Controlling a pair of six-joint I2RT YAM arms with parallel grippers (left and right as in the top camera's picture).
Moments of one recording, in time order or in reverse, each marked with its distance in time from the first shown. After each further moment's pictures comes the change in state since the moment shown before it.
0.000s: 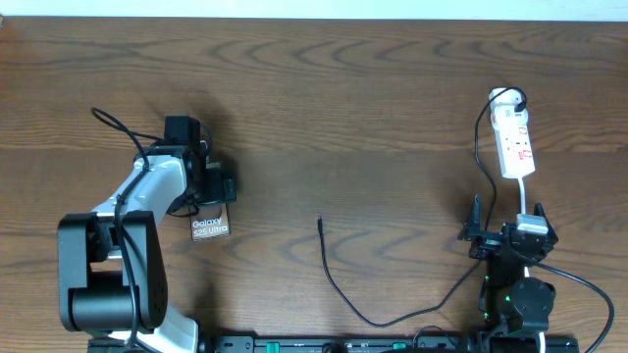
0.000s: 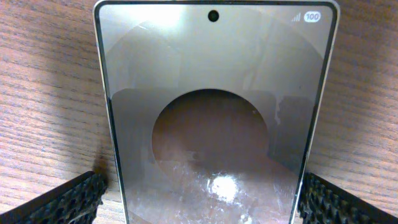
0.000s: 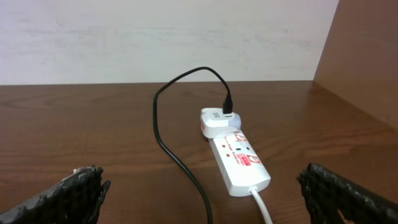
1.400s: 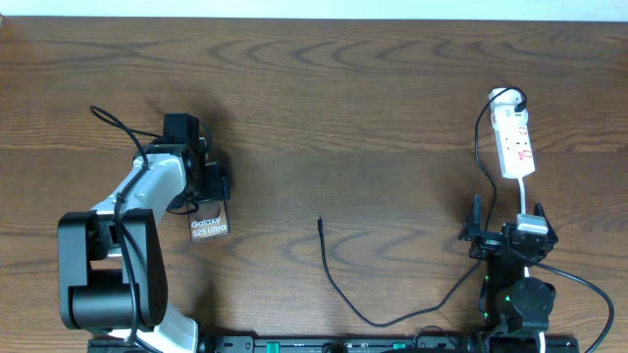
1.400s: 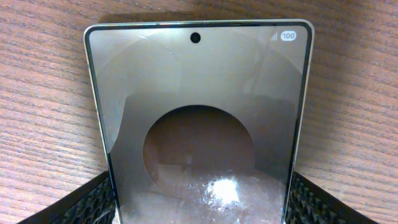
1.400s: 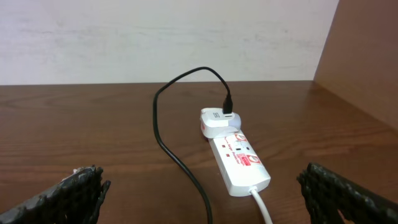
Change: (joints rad) left arm 0.001 0.010 0.011 0.016 -0.001 0.004; right arm 0.000 0.000 0.000 0.000 0.000 0.000
